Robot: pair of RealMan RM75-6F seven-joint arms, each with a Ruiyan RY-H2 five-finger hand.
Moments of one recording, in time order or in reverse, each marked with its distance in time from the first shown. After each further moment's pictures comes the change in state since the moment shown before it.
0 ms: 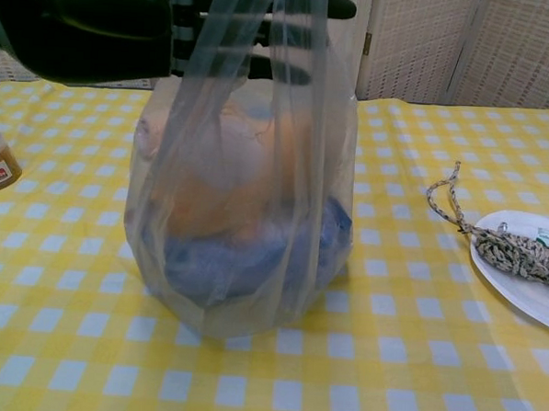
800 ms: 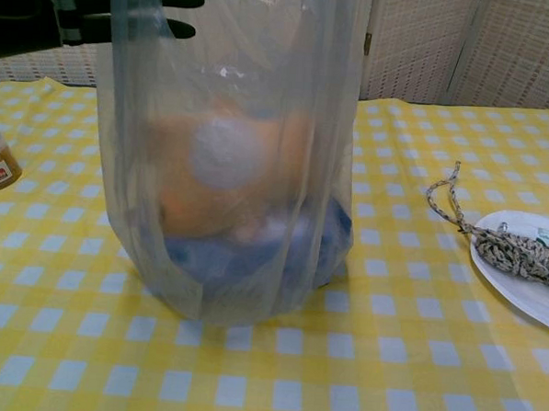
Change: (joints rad) left arm 0.210 0.062 -0.004 0.035 -0.013 0.128 0.111; right arm -0.007 -0.001 -0.001 -0.003 -0.009 0.022 -0.013
